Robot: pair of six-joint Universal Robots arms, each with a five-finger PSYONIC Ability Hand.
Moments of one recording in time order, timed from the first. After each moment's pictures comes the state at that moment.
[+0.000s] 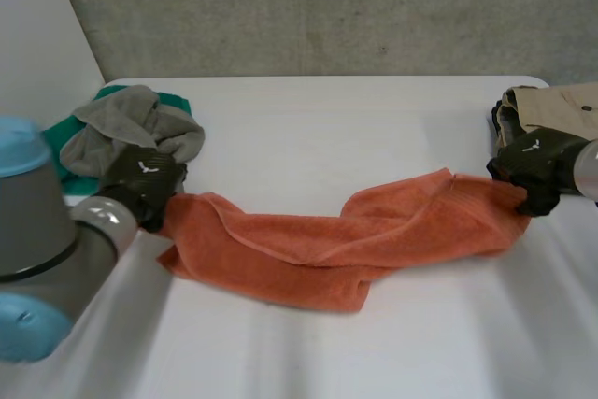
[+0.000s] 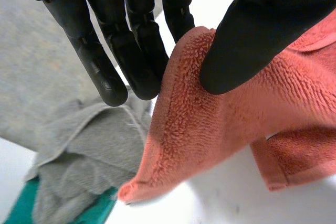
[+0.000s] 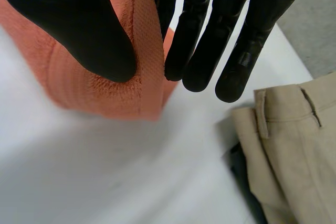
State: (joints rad) left arm 4.36 -1.85 -1.68 3.22 -1.57 3.74; right arm 1.63 -1.12 1.19 0.61 1.28 2.24; left_hand 1.12 1.19 1.19 1.20 0.98; right_hand 0.98 1.16 1.19 1.19 0.99
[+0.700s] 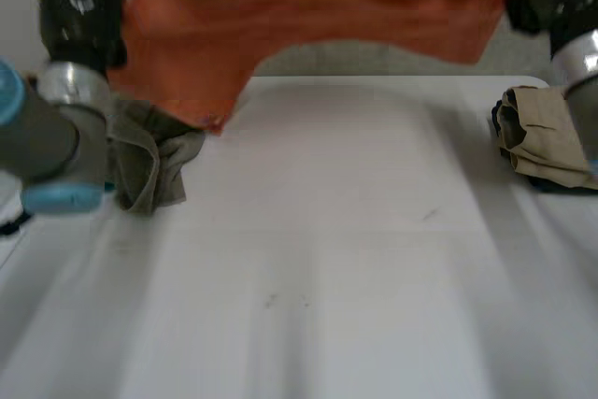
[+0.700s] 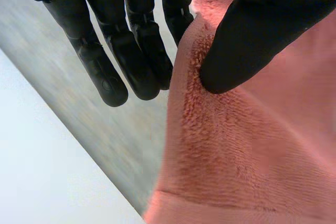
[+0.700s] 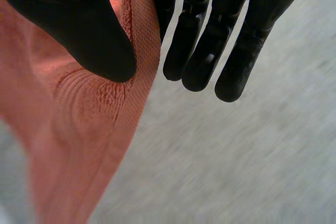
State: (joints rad) left arm 4.43 -1.97 -1.40 3.76 -1.64 3.61; right arm 1.68 -1.06 1.20 -0.62 1.24 2.86; left_hand 1.12 1.19 1.19 1.20 0.99; right_hand 0.98 1.16 1.19 1.19 0.99
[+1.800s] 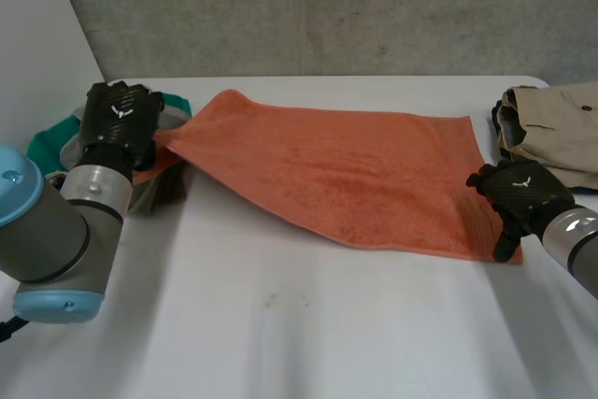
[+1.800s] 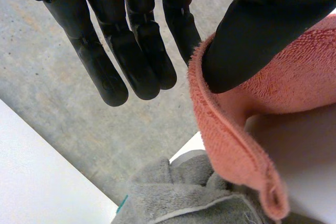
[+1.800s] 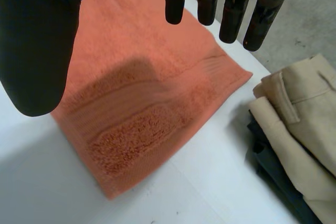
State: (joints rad) left arm 4.40 -1.85 -1.78 3.76 -1.60 3.61; right arm 1.62 -1.23 1.77 -0.13 1.27 2.52; left_hand 1.12 1.19 1.19 1.20 0.99; right_hand 0.20 0.23 0.25 0.24 0.07
